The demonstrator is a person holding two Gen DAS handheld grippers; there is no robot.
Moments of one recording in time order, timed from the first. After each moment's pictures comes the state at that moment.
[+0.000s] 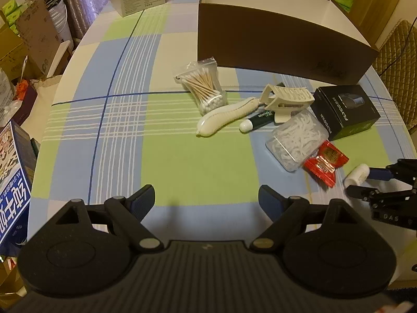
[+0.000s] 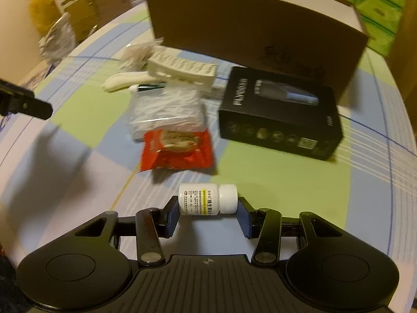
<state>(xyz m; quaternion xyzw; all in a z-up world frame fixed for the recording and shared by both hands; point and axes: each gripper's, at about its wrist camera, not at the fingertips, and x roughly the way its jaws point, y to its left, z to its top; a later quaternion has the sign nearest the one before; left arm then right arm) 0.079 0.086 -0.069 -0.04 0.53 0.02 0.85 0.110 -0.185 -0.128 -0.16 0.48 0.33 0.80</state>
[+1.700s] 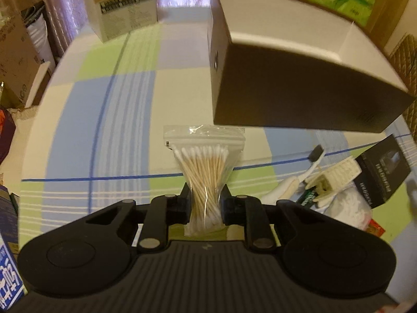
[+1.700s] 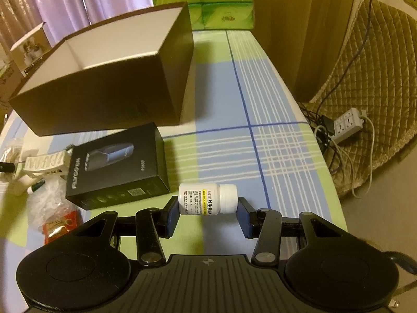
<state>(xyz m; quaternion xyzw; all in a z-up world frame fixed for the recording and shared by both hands) 0.193 0.139 -0.094 -0.04 0.50 -0.01 0.87 0.194 -0.287 -0.079 -0.02 0.48 0.15 0.86</state>
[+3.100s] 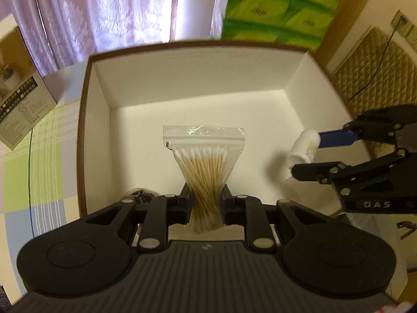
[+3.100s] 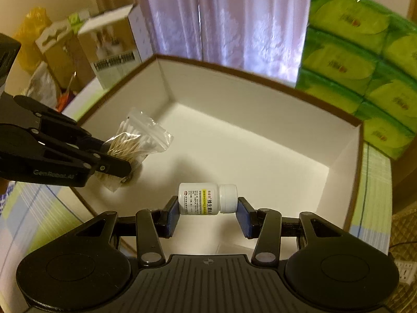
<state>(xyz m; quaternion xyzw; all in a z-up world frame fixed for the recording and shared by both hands) 0.376 0.046 -0.049 -0.01 0.53 -0.14 0.84 0.369 -0.096 -0.041 -0.15 0.47 0.36 0.79</state>
